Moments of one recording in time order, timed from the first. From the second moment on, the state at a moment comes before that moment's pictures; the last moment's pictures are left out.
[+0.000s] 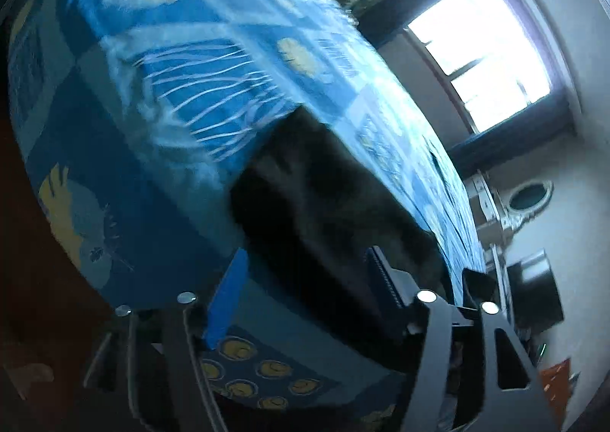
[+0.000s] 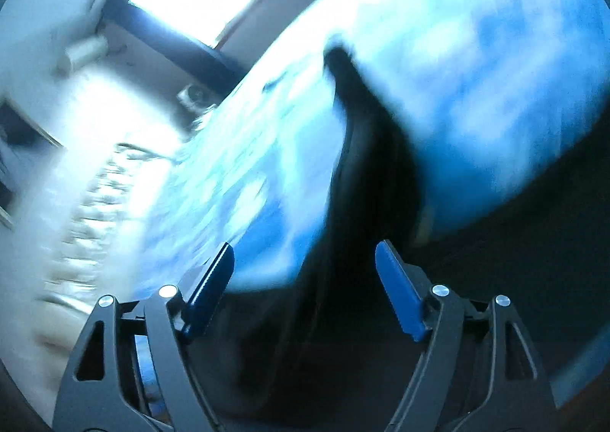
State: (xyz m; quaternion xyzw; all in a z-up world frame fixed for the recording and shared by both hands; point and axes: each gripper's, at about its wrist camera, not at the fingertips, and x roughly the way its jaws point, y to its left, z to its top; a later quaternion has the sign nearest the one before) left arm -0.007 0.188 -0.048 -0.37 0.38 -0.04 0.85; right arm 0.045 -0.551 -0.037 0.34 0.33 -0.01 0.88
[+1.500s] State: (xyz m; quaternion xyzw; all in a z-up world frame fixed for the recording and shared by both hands) left arm 0.031 -0.198 -0.028 -0.37 0.44 -0.33 0.75; right arm -0.042 -0.741 -0.042 0.48 0.28 0.00 0.83
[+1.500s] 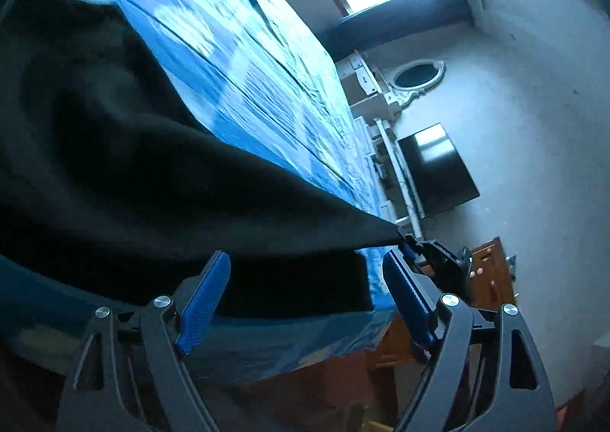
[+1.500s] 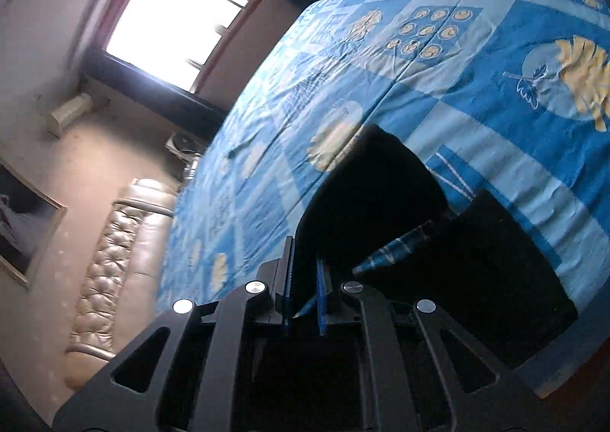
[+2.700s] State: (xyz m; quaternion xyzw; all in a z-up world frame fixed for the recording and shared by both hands) left arm 0.032 -0.244 -0.082 -0.36 0.51 -0.21 0.76; right arm -0.132 -0.752 -0.128 0.54 0.30 0.00 0.79
